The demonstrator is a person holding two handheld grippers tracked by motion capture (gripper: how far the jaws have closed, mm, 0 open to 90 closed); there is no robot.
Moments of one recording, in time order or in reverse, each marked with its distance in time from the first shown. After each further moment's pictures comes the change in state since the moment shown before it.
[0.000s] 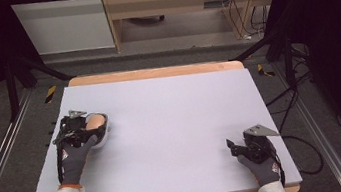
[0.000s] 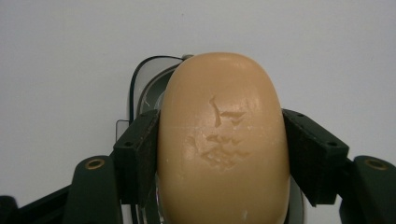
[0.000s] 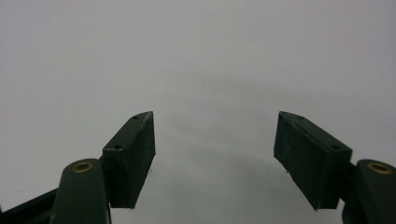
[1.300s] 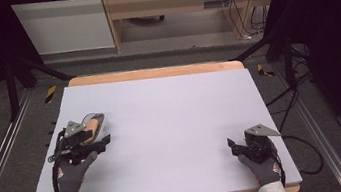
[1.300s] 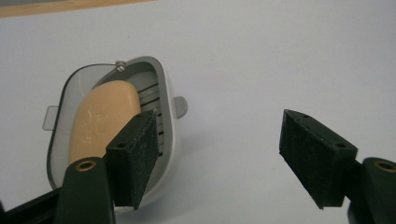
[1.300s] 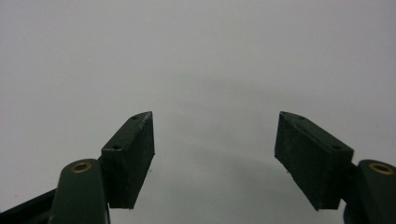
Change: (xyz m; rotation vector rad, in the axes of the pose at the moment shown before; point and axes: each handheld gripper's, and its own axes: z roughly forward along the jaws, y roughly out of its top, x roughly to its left) left arm -0.032 -0.027 -0.053 -0.121 -0.141 0.078; right arm -0.001 0.001 -0.002 -0.011 -0.017 0.009
